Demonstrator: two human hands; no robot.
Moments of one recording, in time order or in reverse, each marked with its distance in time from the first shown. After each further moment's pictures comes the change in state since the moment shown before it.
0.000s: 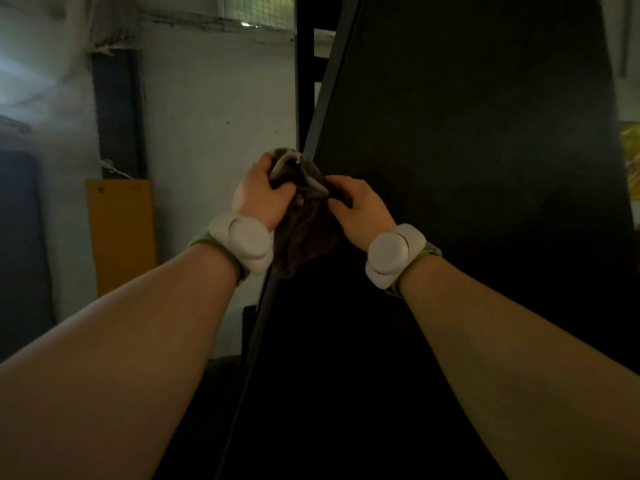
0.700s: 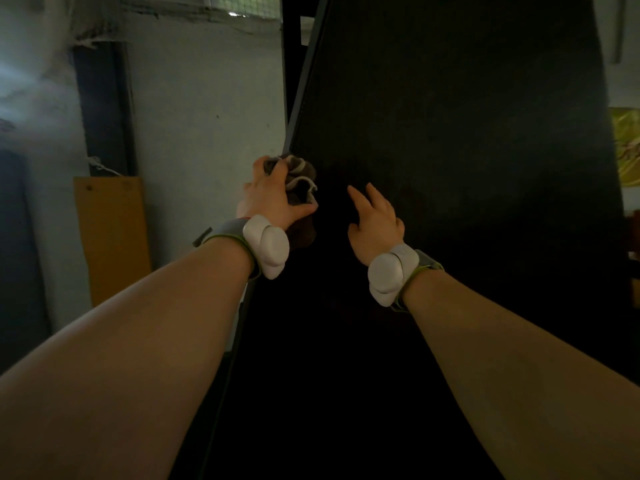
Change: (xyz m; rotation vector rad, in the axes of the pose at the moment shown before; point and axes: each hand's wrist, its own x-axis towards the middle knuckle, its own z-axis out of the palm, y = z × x) left_hand 0.008 -0.014 0.044 0.450 -0.152 0.114; right_hand -0.015 0.058 -0.013 -0.404 0.000 0.214
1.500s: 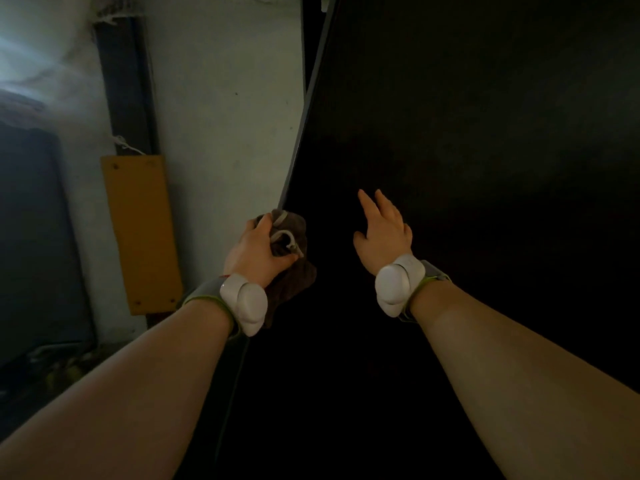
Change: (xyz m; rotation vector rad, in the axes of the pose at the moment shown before) left_hand -0.092 -0.059 0.029 -0.119 -0.124 -0.115; right_hand -0.027 0.011 0.036 0.055 -0.073 0.003
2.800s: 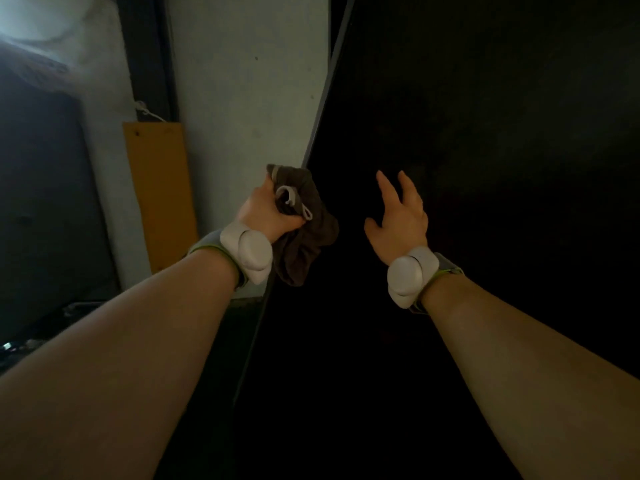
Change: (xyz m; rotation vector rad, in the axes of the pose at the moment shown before) left_hand 0.002 -0.004 -0.015 -0.213 -0.065 -0.072; right_hand -0.010 0.009 0.036 0.024 0.135 -0.041
